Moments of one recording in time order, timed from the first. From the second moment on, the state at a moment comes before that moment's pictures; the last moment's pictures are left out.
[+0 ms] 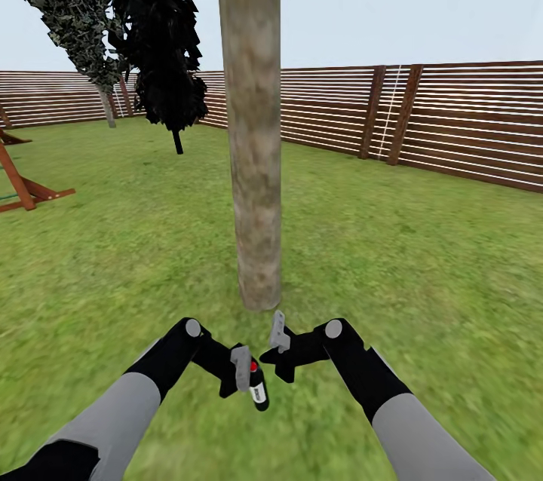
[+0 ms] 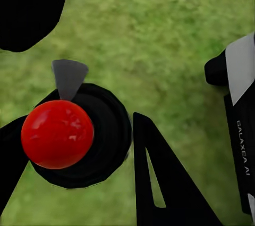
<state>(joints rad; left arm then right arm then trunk) -0.78 -0.05 -0.16 -0.57 -0.73 -0.10 -1.29 -0.67 0.10 0.26 -0.85 0.59 0.06 1.08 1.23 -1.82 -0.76</state>
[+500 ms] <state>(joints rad) -0.79 -0.07 -0.15 -0.57 -0.73 -0.10 -1.29 -0.67 0.10 0.26 -0.85 0.60 0.06 1.08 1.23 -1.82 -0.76</state>
